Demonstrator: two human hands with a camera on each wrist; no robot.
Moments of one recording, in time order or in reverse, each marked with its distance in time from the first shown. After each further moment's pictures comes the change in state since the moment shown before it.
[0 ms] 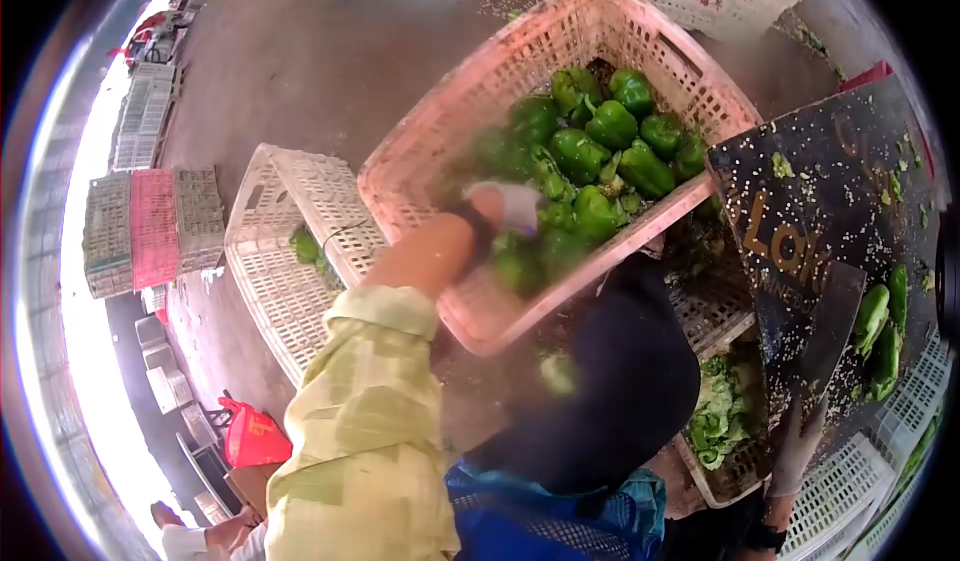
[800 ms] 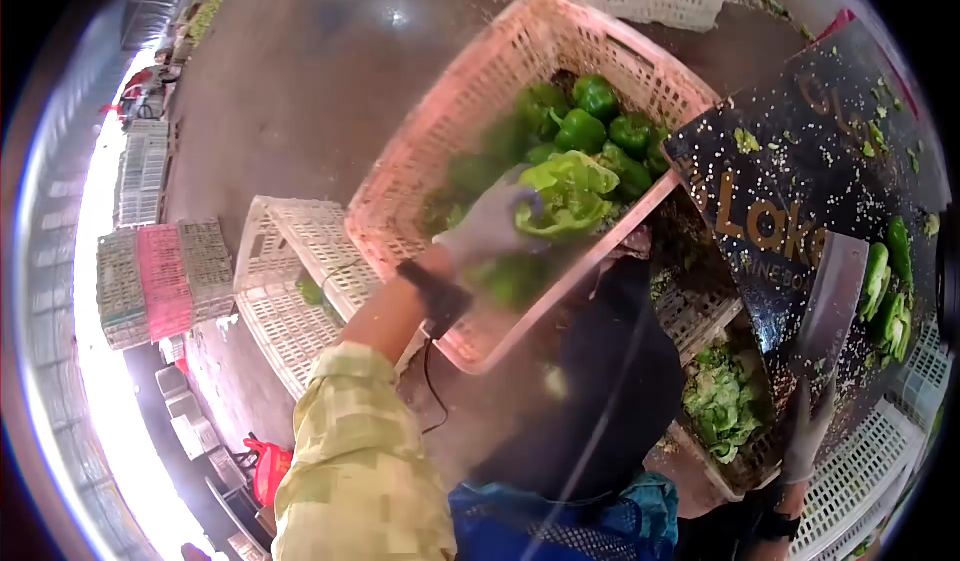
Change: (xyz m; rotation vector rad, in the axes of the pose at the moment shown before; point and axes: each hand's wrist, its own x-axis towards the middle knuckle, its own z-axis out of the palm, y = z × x) left_hand -0.035 0.037 -0.003 -0.332 0.771 0.498; right_hand 0.000 -0.020 0.002 0.135 -0.042 0.253
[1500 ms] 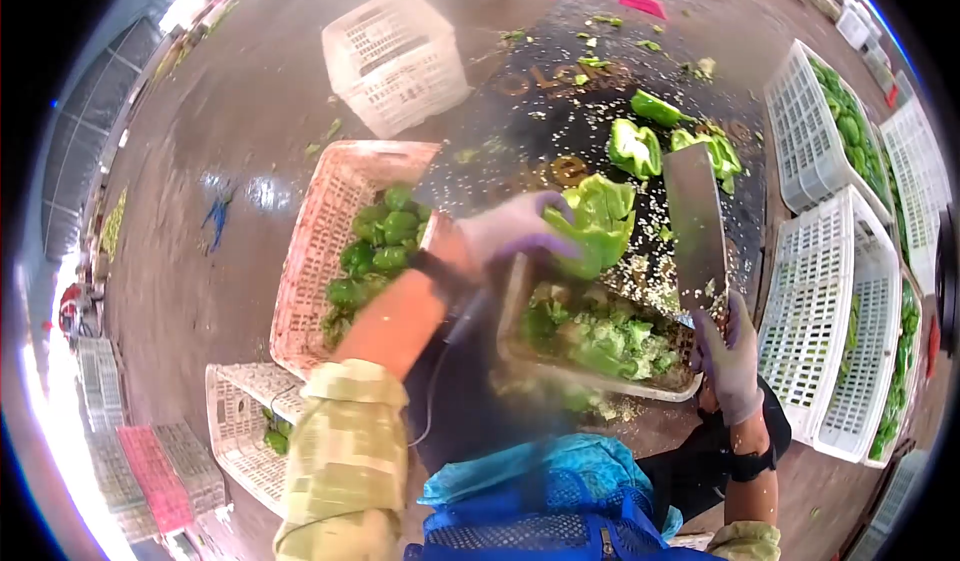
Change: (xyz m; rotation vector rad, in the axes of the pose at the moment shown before) left_hand 0.100 0.296 0.134 -0.437 -0.785 -0.080; right_hand -0.122 0.001 -0.077 0.176 0.217 -0.116
